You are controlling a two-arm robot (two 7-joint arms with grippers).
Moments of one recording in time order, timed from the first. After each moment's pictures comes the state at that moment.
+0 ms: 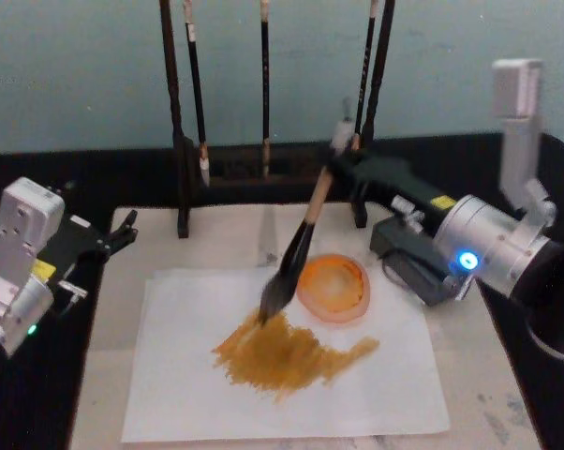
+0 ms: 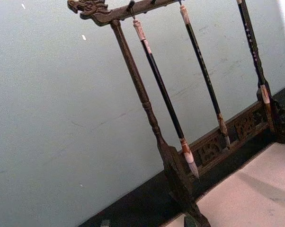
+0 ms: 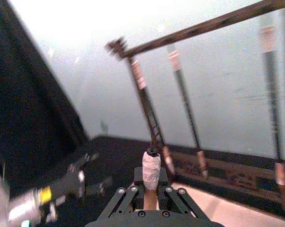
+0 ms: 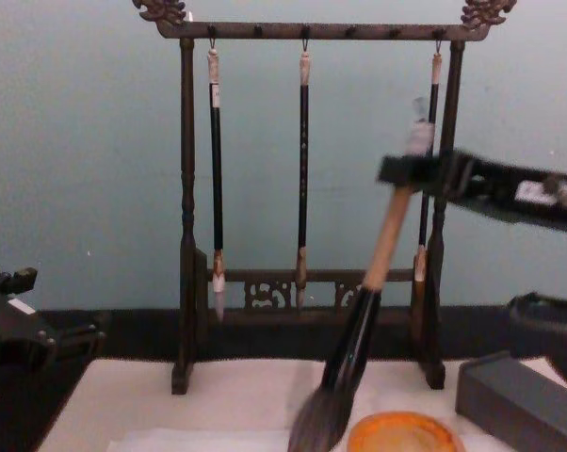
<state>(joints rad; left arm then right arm) -0.20 0.60 0.45 -1.41 -0.25 -0.12 0.03 0.24 0.43 -0.40 -1.70 0.82 0.27 0.25</state>
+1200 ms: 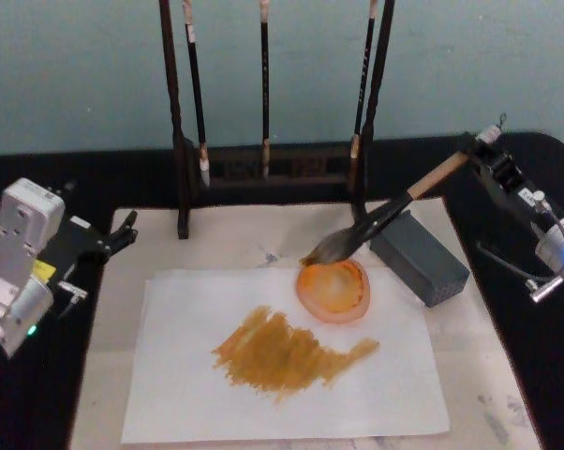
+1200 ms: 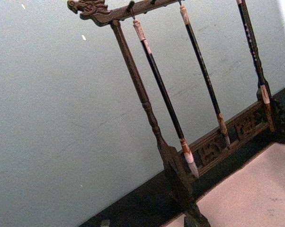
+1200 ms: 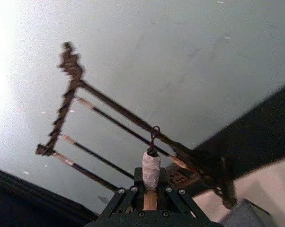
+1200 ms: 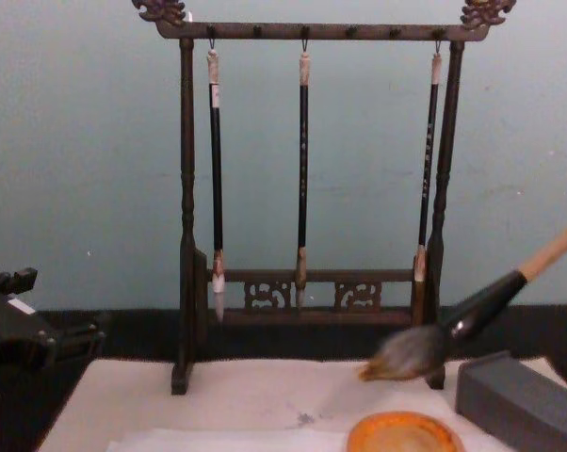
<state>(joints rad) -0.20 0.60 0.45 -1.41 -0.25 -0.12 0.03 0.14 0.40 -0.13 -1.55 1.38 0.29 0.16</state>
